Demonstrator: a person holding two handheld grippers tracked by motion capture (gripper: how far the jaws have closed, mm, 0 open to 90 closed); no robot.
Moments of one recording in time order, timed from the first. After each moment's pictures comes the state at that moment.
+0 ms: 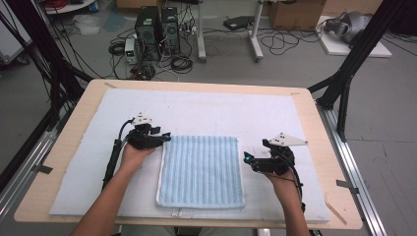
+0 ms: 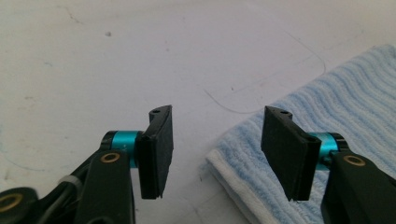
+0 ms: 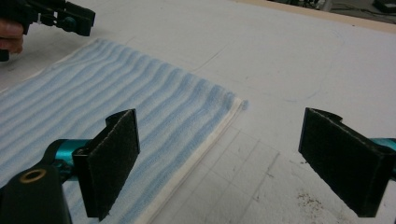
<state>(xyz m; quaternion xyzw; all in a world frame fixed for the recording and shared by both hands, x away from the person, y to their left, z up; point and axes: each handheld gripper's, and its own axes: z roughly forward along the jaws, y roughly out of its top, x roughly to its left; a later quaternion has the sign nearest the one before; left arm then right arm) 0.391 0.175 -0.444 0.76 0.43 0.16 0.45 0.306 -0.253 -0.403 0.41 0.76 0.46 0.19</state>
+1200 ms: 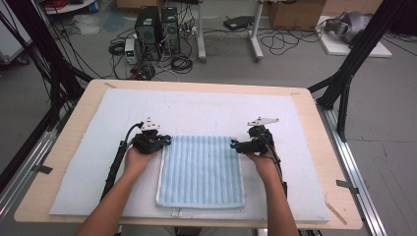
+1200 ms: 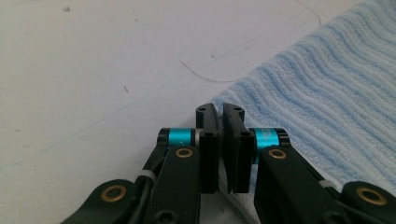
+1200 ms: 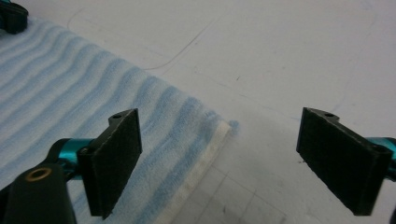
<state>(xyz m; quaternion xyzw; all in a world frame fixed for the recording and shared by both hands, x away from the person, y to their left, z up) 0.387 0.166 -0.452 0.80 0.39 0.16 0.42 0.383 -0.213 -0.425 0.44 0.80 0.38 0.17</state>
